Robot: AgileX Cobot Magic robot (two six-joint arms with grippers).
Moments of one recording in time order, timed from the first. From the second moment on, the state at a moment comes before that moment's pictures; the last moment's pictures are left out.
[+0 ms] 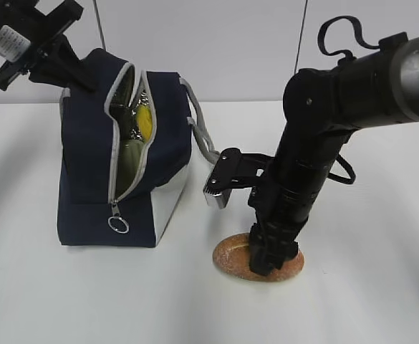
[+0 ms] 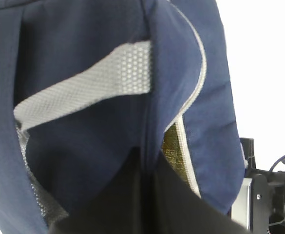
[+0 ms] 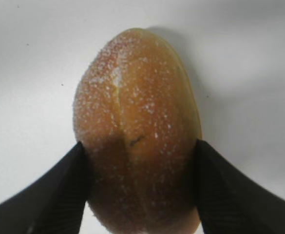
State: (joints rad) left arm -0.05 1.90 -1.71 -0.68 1.22 0.19; right arm 0.44 1.94 -1.24 0.20 0.89 -0.97
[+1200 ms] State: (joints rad) left arm -0.05 1.90 -1.71 -0.68 1.22 0.19; right arm 0.44 1.91 -1.88 0.26 1.18 -0.57
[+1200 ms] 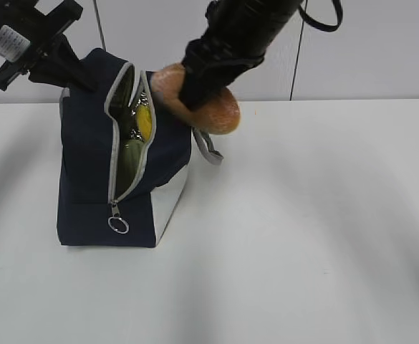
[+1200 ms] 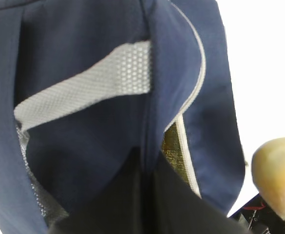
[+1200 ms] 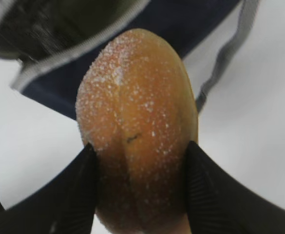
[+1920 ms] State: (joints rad) left arm -0.05 1.90 -1.71 -0.68 1.22 0.19; right arm 0.44 2.12 -1.88 0.71 0.90 -0.55
